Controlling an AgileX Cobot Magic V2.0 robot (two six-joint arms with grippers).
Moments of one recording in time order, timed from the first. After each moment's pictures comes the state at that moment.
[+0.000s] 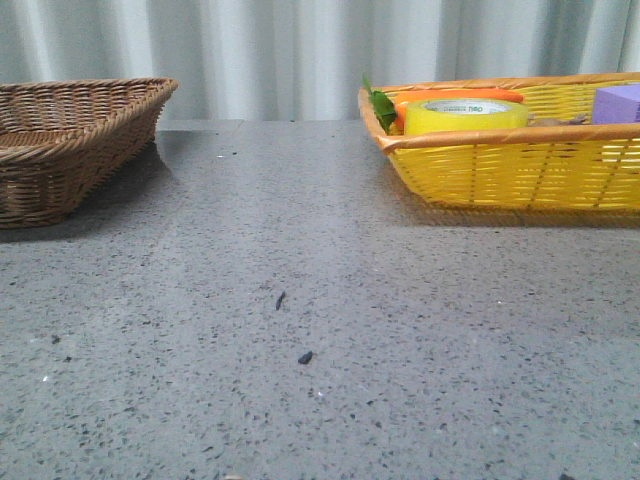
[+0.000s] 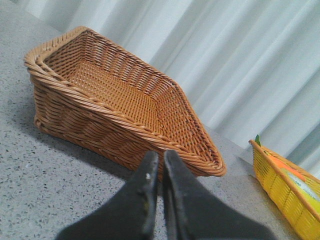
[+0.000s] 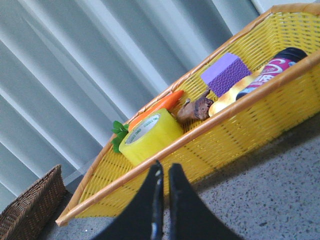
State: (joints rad) left arm -0.12 0.00 0.00 -0.36 0.06 -0.29; right arm -0.02 -0.01 0.01 0.63 -0.01 0.01
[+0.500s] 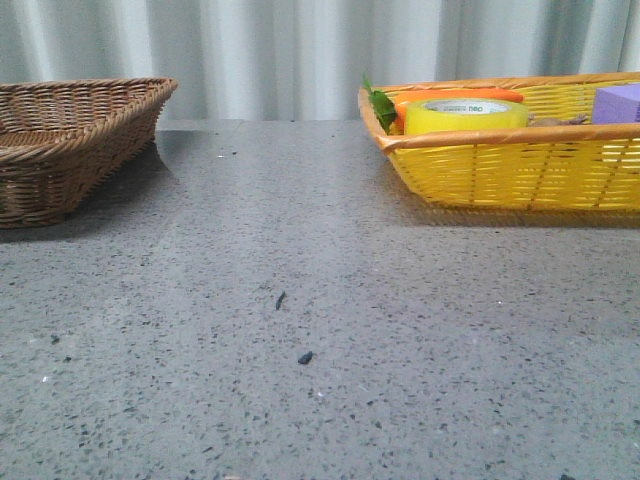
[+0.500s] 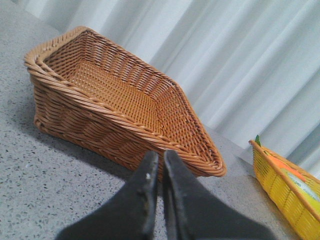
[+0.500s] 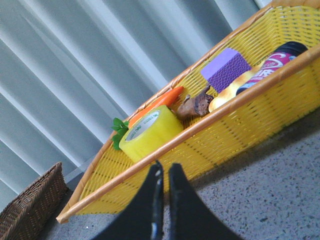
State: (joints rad) left arm -0.12 0.00 0.00 -0.36 0.06 -0.29; right arm -0.02 -0.01 0.01 0.64 0.00 0.01
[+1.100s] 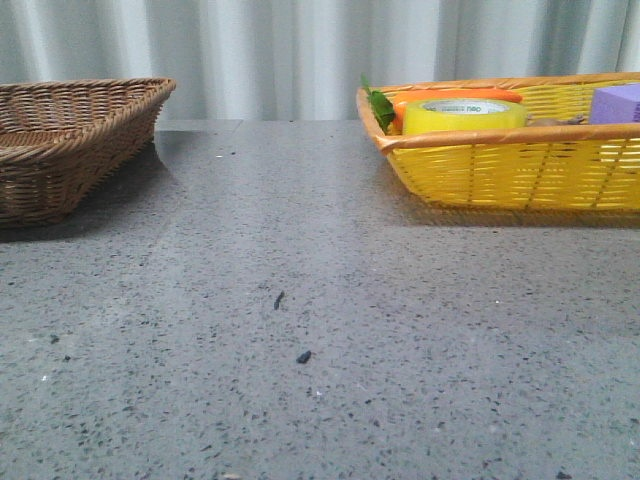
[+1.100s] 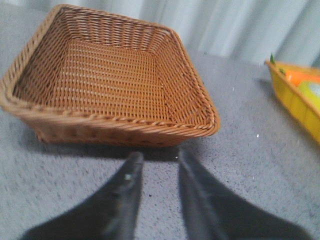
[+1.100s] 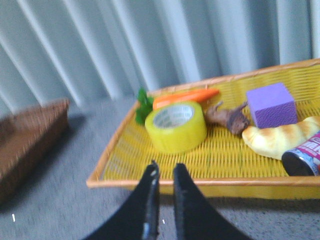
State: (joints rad) left arm -0.12 0.26 -0.43 -0.20 0.54 -0.07; right arm -0.02 0.33 -0.58 0.39 0.50 -0.12
